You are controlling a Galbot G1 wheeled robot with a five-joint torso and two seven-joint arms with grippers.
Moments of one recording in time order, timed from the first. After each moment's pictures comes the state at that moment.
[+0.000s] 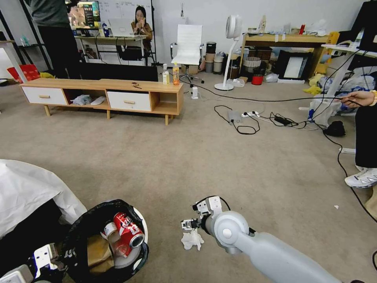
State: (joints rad) left arm 1.64 -1.56 -1.02 -2.24 -0.55 0.70 -0.07; right arm -0.58 1.05 -0.46 1.69 1.35 -0.67 0.71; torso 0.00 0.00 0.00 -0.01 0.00
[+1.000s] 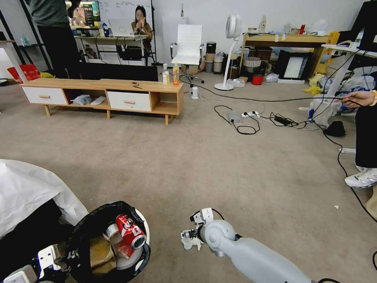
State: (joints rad) left arm 1.64 -1.56 -1.00 -2.22 -0.54 0.69 -0.07; right arm -0.59 1.19 -0.50 1.38 1.20 -0.62 0.54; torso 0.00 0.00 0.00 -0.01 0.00
